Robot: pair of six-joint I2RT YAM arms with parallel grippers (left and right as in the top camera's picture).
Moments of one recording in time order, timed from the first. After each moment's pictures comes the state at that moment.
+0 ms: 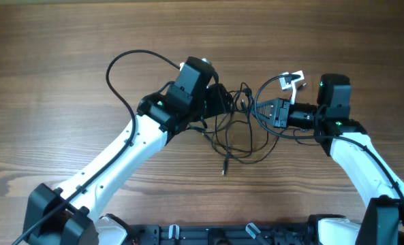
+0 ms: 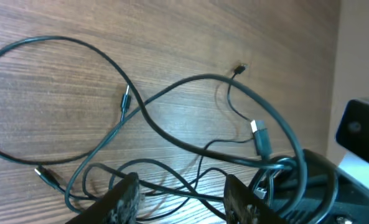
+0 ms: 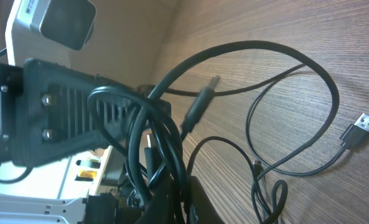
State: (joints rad) left arm -0.61 1.53 1.20 -0.51 0.21 -0.86; right arm 0.01 1.41 0.70 -0.04 -1.17 0.36
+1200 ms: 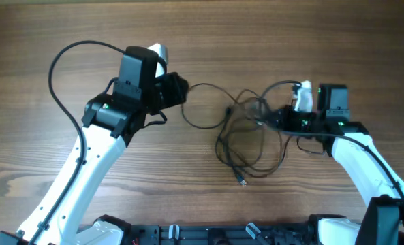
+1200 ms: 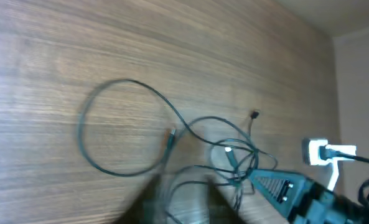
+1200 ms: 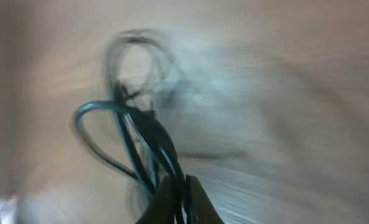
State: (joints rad) left arm -0.38 1.35 1.20 -0.64 0.24 -0.64; right arm -0.01 1.42 0.69 -0.28 -0.74 0.27
